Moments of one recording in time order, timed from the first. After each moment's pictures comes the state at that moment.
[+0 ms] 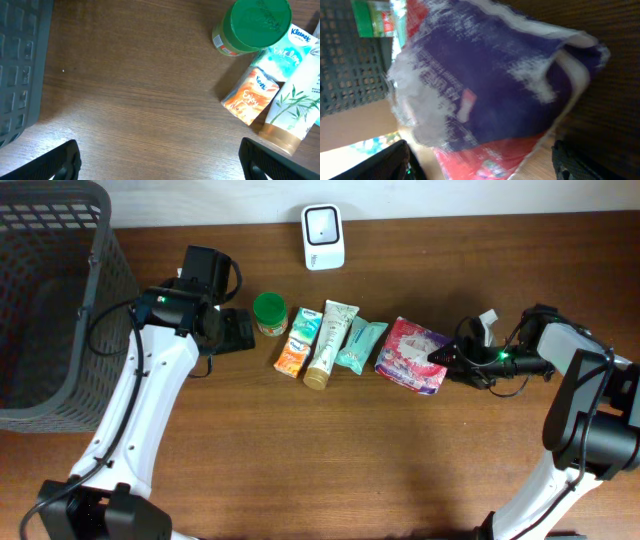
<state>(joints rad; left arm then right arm) -0.21 1.65 1.55 -1.14 -0.20 -0.36 -0.33 2.06 1.24 -0.86 -0.95 -0.23</state>
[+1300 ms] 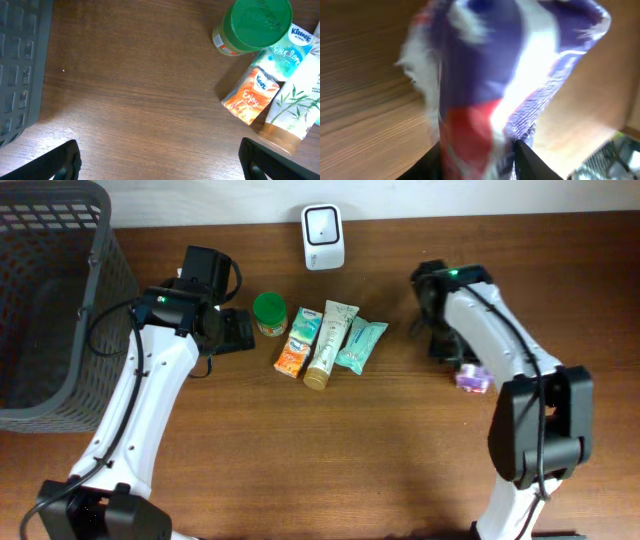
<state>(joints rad) -0.21 1.65 1.55 -1.14 -0.20 -0.36 0.19 1.99 1.59 -1.33 0.47 0.50</state>
